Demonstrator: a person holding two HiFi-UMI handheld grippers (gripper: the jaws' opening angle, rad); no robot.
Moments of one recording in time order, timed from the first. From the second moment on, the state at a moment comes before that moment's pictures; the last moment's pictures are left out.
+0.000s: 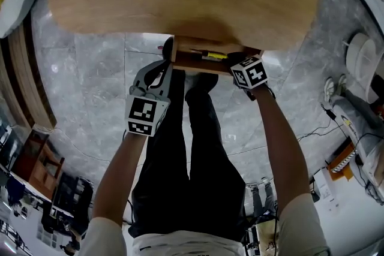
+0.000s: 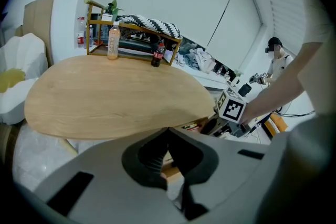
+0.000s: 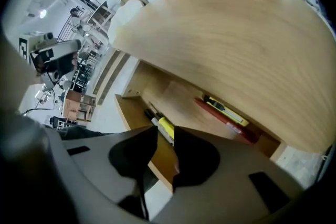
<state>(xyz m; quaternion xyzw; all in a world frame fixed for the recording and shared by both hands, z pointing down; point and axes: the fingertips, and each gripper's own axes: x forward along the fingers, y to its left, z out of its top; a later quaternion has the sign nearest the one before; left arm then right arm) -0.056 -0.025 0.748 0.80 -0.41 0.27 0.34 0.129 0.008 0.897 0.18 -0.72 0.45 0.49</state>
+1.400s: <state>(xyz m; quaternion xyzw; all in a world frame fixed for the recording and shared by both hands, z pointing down) -0.015 0.045 0.424 0.82 -0.46 0.23 0.27 0.232 0.056 0.438 0.33 -0.85 0.28 0.30</state>
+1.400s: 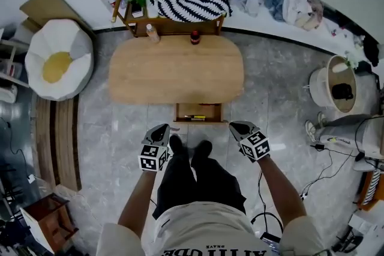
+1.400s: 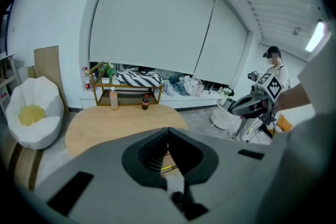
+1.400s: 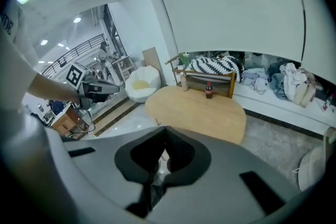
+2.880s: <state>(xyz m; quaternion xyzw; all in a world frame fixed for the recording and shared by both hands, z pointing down) -0.119 0.174 0.200 0.88 -0.43 0.15 0.15 0.198 0.240 0.195 0.56 -0.81 0.12 0.13</state>
